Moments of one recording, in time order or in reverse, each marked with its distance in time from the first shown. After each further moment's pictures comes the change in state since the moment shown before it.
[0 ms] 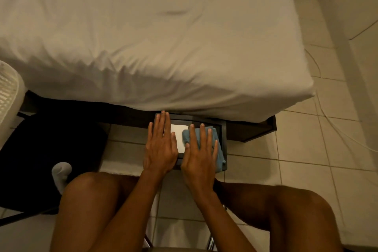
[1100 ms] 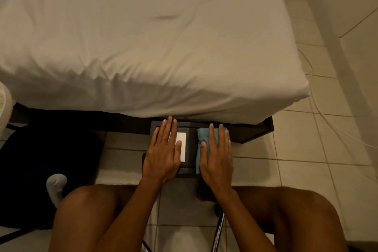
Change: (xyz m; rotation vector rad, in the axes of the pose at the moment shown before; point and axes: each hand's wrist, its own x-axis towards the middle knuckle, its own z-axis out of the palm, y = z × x) left_hand 0.001 0.004 -0.003 -0.012 -0.091 0.153; right_hand 0.019 0.044 -0.011 0.223 0.006 0.104
